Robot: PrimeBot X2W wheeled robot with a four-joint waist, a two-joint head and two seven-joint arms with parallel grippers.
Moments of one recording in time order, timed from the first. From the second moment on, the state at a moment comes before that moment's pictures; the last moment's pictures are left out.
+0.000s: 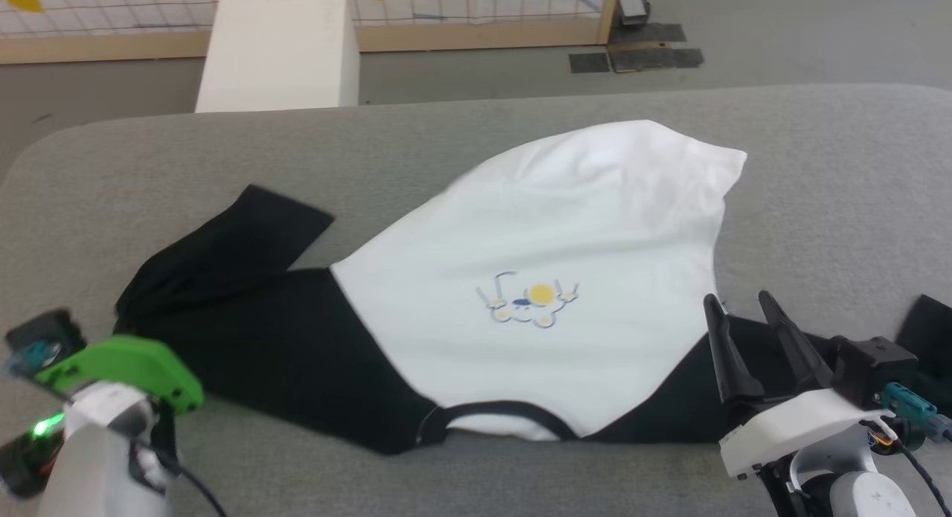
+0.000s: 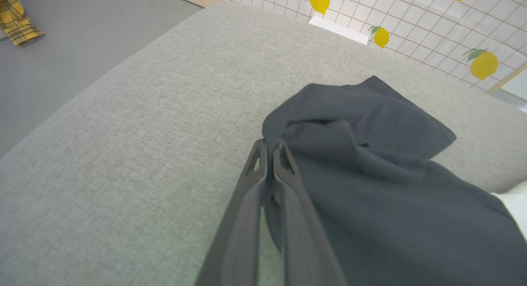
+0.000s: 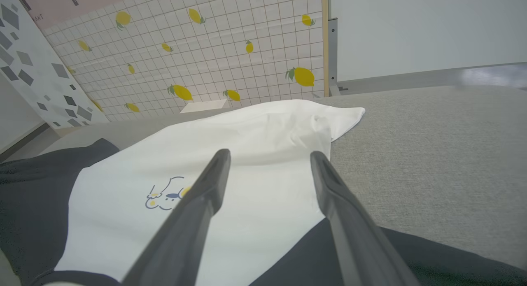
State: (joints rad) left arm -0.33 0.25 0.10 0.52 -0.45 0.18 0.03; right arm -0.02 -0.05 0.01 0.01 0.24 0.13 -0.02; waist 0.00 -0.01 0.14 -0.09
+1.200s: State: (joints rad) left arm -0.07 0.06 0.07 0.04 -0.33 0.03 -0.26; right arm -0.30 -0.05 -0.19 0.30 0.07 0.13 0.47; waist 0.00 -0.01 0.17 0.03
